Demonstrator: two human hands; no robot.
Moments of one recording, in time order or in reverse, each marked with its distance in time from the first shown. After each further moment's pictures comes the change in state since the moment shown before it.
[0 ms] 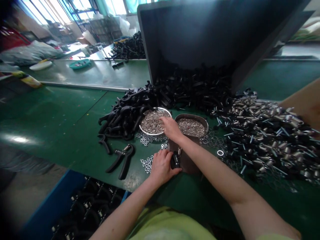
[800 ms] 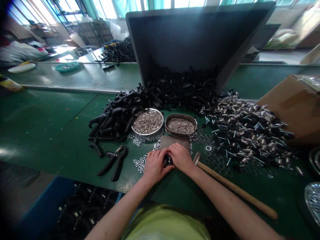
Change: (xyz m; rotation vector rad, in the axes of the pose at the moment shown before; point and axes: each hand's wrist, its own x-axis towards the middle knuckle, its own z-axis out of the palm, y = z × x) left_hand -0.009 -0.001 0.006 -0.033 0.073 0.130; right_hand -0.137 0.018 0.008 -0.030 -0.053 0.024
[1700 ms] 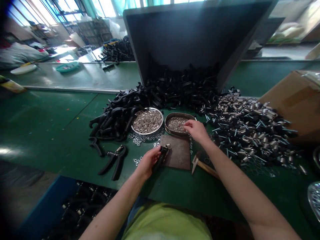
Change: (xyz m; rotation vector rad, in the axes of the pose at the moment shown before) left_hand 0.018 -0.002 -0.021 -1.483 -0.064 -0.843; right_hand 0.050 0.067 -0.062 0.073 0.025 0.435
